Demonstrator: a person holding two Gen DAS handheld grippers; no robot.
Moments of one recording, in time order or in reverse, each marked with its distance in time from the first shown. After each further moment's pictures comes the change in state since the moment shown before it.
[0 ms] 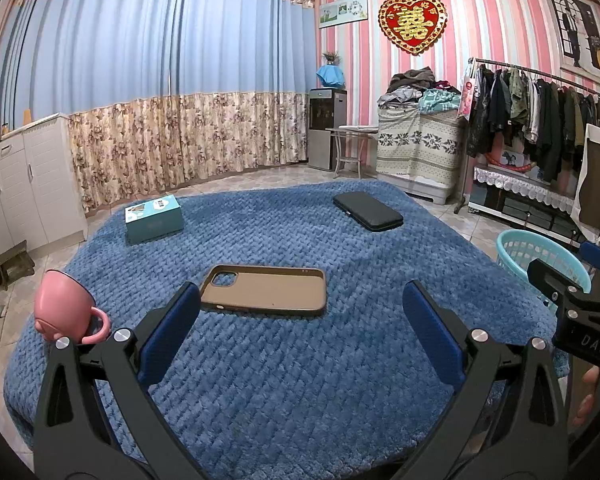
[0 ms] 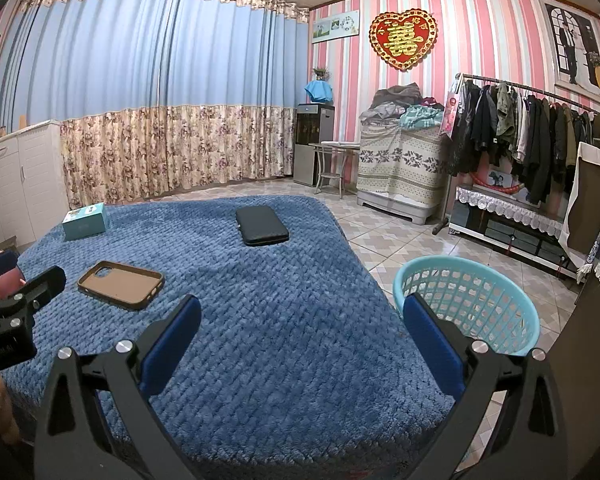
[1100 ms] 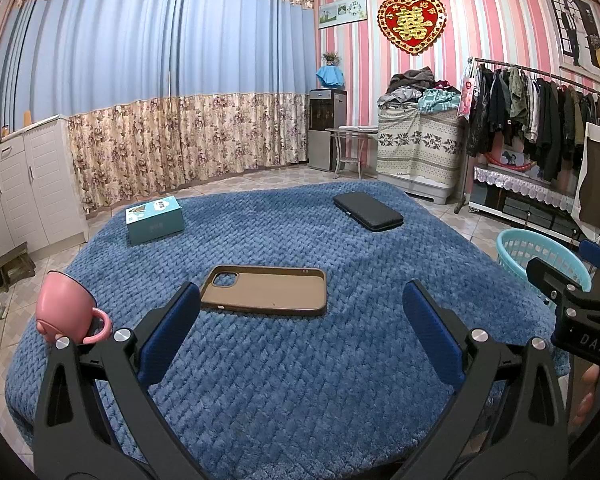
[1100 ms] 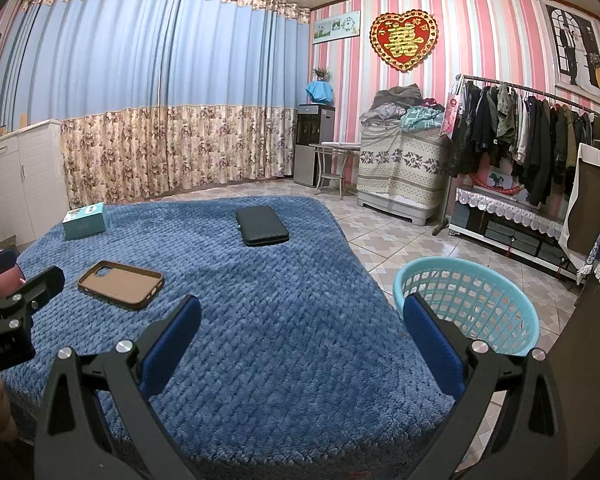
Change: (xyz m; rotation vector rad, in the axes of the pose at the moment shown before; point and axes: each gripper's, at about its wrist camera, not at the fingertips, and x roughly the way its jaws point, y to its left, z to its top) left arm 0.000 0.000 0.000 0.002 -0.001 0.000; right arm 0.002 0.001 -0.003 -0.001 -0.001 -0.001
